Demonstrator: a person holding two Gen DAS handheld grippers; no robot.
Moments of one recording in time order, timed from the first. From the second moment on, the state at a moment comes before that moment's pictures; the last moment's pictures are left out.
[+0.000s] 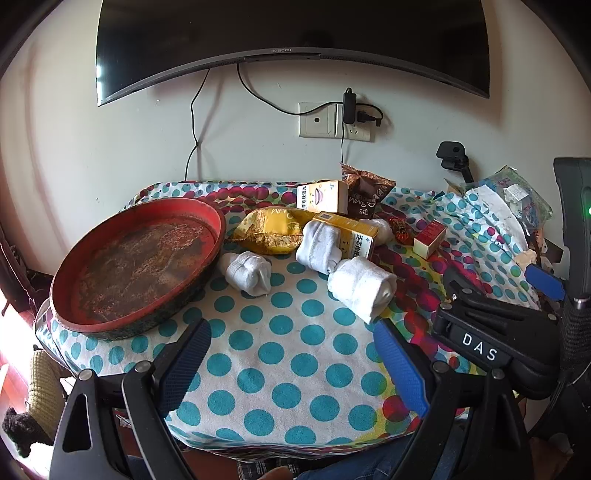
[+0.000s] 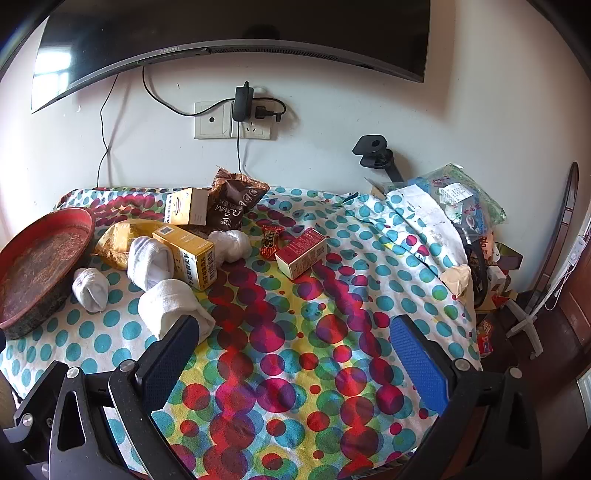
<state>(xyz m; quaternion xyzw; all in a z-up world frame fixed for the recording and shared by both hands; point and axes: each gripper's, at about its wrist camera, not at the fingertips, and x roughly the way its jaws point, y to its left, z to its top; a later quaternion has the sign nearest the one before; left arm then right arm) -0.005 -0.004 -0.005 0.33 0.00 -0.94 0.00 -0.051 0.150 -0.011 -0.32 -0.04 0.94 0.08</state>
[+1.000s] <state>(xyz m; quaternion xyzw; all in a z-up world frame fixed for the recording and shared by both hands) -0.092 -0.042 -0.071 0.36 0.03 -0.93 -0.03 -0.053 0.167 -0.086 -0.36 -0.03 0.93 0.02</state>
